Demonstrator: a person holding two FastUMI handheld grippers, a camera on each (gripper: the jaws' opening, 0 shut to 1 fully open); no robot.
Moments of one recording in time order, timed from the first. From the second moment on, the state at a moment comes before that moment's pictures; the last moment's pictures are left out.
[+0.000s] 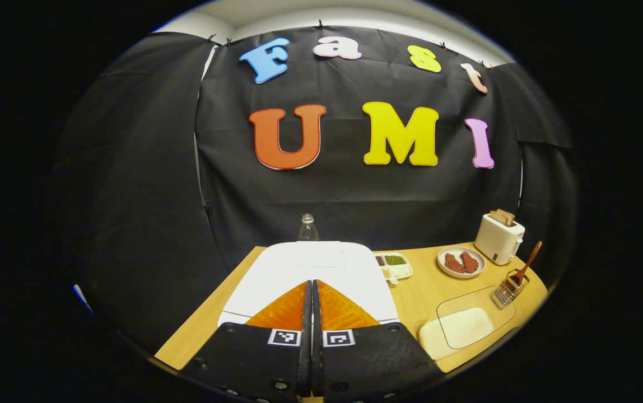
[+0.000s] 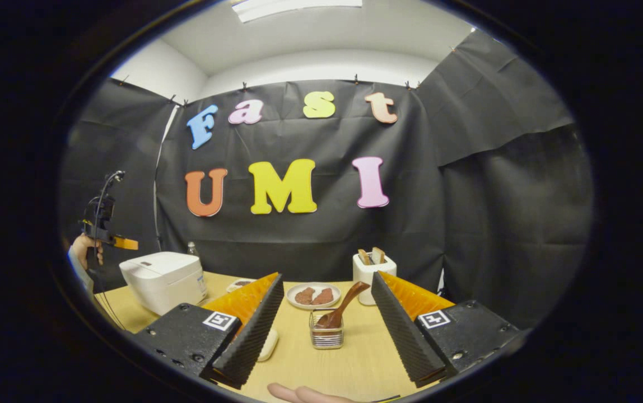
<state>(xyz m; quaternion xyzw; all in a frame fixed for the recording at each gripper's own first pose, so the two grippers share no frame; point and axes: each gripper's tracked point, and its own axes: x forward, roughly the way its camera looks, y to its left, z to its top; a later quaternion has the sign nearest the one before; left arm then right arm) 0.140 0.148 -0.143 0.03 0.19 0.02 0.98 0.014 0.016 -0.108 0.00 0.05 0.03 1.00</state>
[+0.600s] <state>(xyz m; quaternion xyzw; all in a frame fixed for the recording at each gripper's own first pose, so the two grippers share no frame) 0.155 0.161 -0.191 0.03 0.26 0.05 0.96 0.038 0.017 -0.149 0.01 0.10 0.03 0.99</state>
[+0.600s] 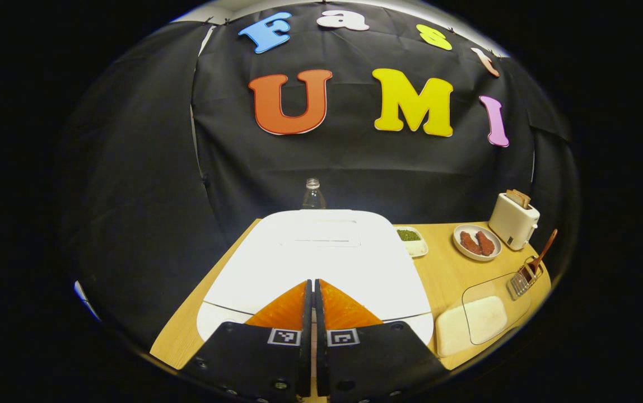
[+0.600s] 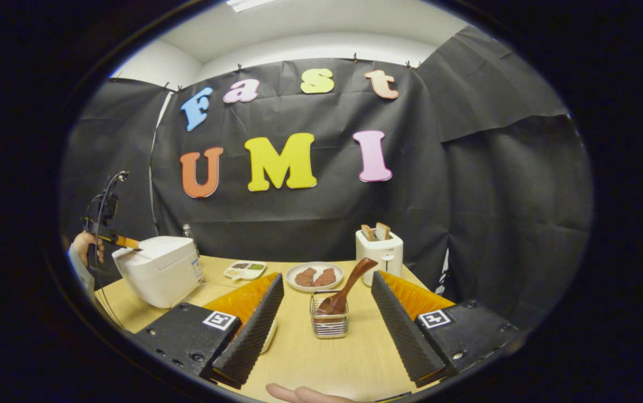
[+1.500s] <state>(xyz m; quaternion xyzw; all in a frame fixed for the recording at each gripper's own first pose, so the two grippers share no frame) 0.134 0.150 -0.141 -0.01 0.21 0.08 0.97 -0.001 0.006 -0.133 0.00 0.08 0.03 1.00</state>
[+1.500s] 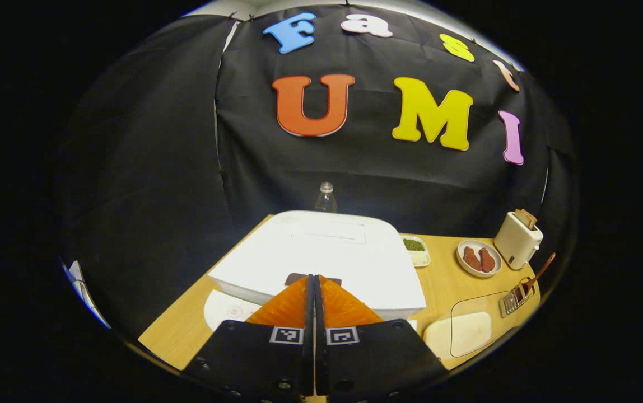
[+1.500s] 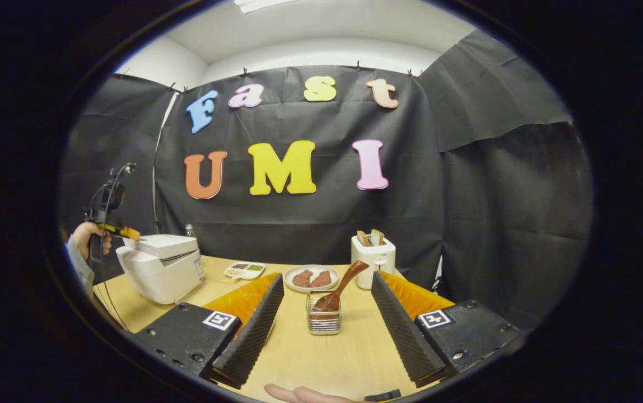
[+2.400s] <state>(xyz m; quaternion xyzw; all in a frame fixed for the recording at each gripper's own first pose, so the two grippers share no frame) 0.017 0.096 -0.093 0.01 0.10 0.05 0.99 0.008 -0.030 -0.163 0.04 0.10 0.01 0.99</state>
